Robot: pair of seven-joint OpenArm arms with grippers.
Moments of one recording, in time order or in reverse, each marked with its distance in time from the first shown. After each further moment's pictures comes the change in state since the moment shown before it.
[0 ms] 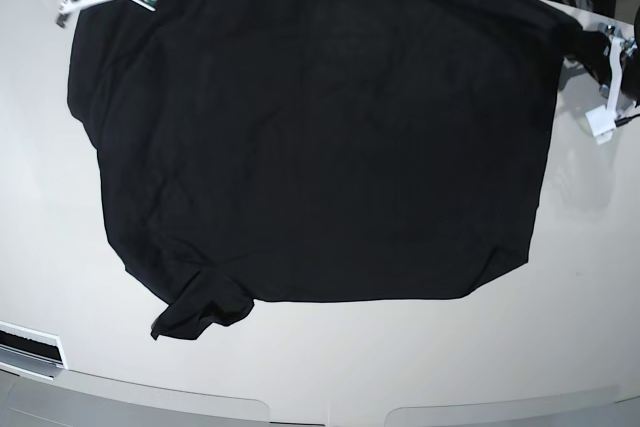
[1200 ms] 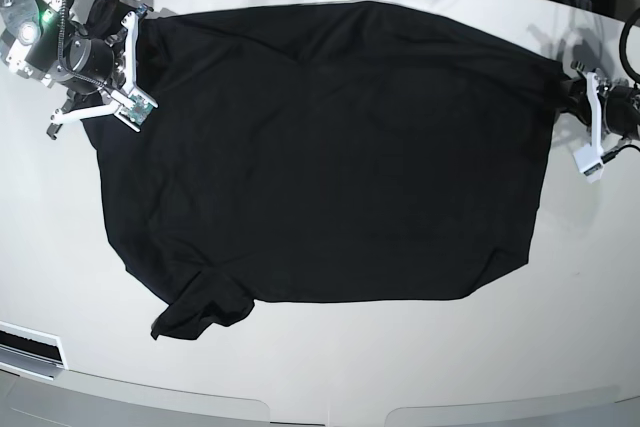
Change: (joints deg) left arm -5.7 4.8 0.0 -0.1 25.1 2.8 -18.1; right arm 21.2 -0.6 -0.1 -9.2 -1.1 -1.2 7.9
